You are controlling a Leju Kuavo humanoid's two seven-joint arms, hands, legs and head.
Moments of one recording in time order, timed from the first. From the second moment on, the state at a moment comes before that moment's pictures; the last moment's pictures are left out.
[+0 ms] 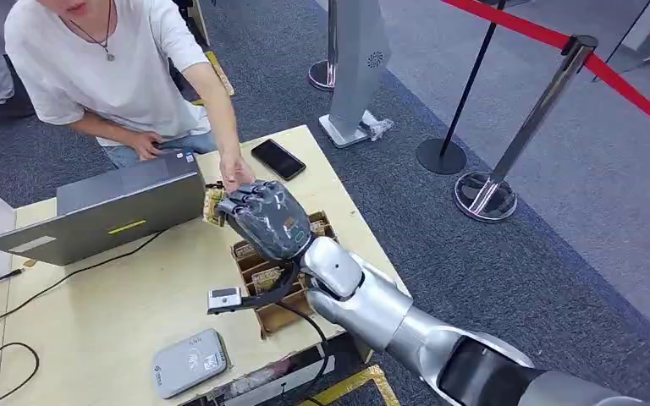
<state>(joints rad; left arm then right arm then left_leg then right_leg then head) -0.08 -0.15 0.99 -0.21 -1.22 0.52 0.17 -0.45 -0.11 0.54 -1.26 1.20 -0.59 -0.18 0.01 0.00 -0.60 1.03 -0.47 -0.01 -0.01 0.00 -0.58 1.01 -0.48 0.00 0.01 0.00</state>
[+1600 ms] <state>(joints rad) -0.07 -0.15 0.99 -0.21 -1.20 0.54 0.20 -0.41 -0.15 0.65 -1.39 0.21 0.17 -0.44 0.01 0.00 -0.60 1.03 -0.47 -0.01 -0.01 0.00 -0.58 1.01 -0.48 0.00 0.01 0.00</state>
